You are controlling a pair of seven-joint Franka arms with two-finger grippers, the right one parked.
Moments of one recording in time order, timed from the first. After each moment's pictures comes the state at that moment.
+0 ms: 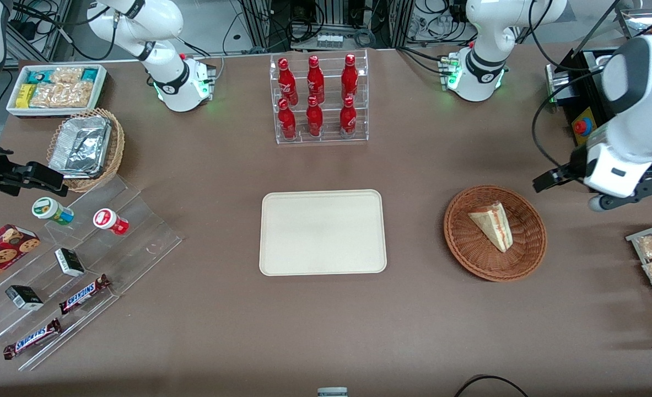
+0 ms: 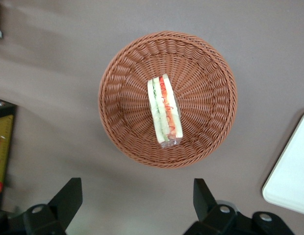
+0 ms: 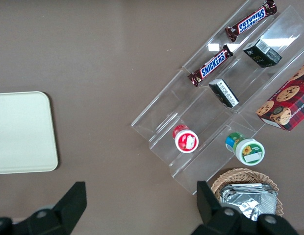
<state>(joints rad) -0.04 -0.01 -0.01 -1.94 0.00 1.83 -0.42</state>
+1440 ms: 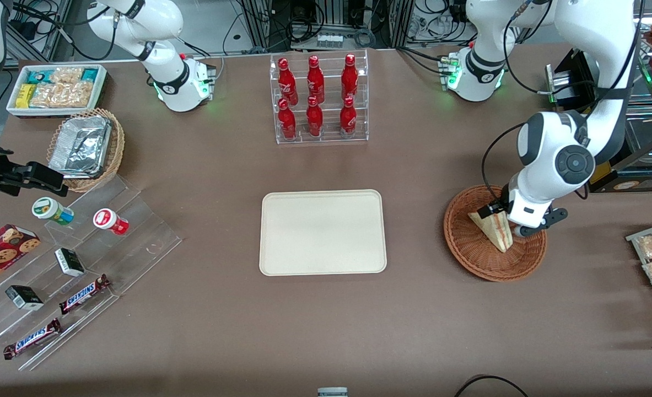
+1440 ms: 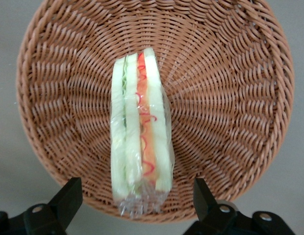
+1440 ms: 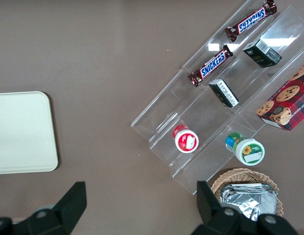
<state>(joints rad) -0.10 0.21 -0.02 -2.19 0.00 2.29 -0.54</state>
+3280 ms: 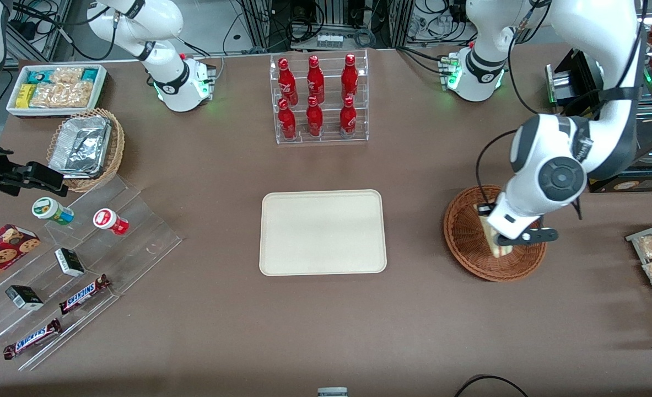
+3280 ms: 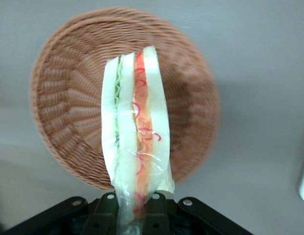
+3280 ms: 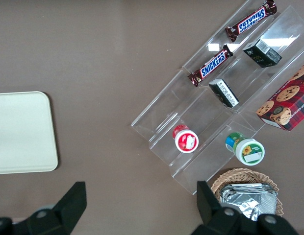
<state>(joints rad) -0.14 0.26 -0.13 -1.86 0.11 1.92 -0.33</state>
